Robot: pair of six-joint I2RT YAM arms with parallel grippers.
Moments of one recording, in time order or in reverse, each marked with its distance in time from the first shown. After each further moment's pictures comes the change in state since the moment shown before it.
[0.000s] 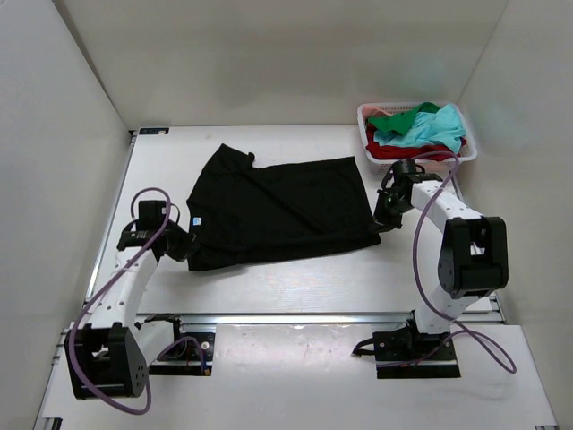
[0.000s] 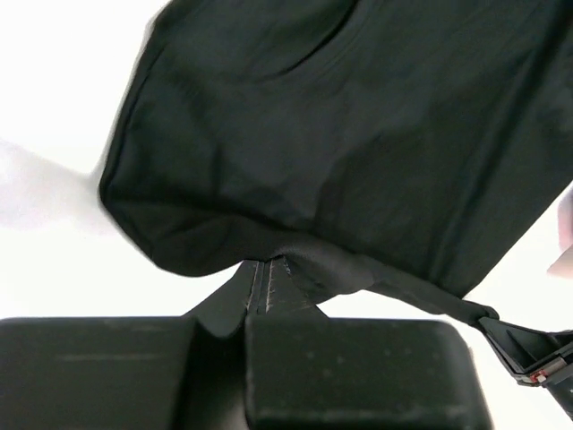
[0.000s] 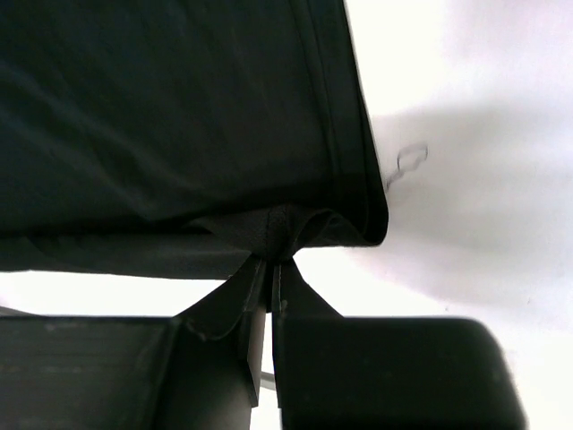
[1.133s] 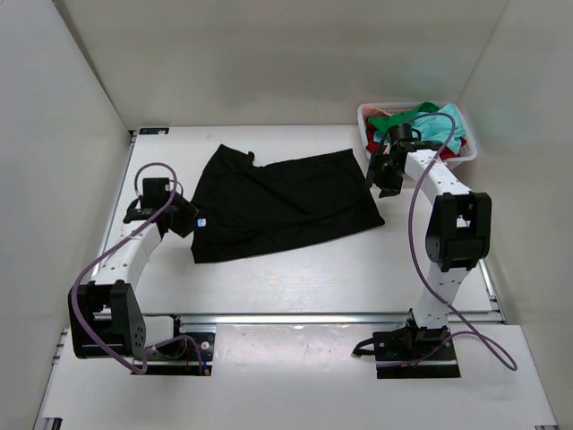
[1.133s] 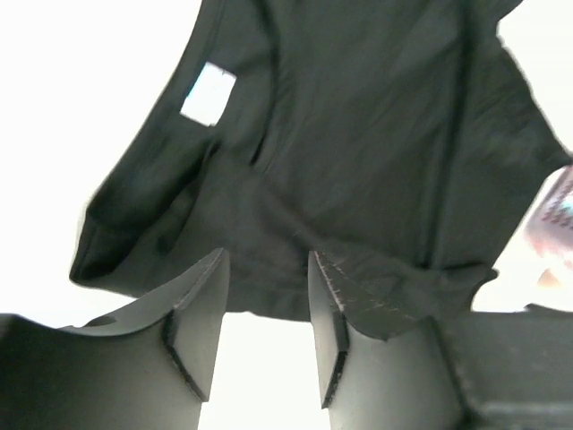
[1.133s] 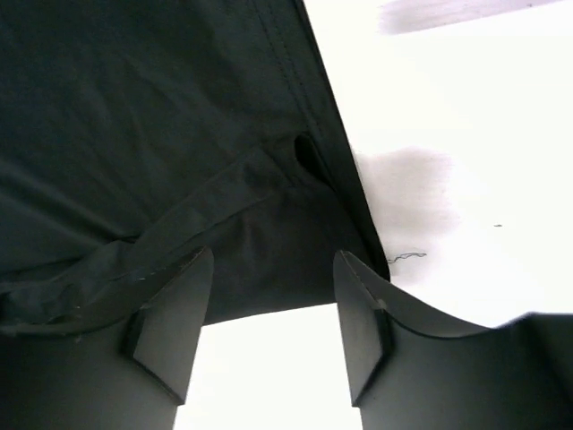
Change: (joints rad) left arm -0.005 0.252 0.185 0.211 -0.039 0.047; right arm 0.005 0.259 0.442 -0.013 0.137 -0.026
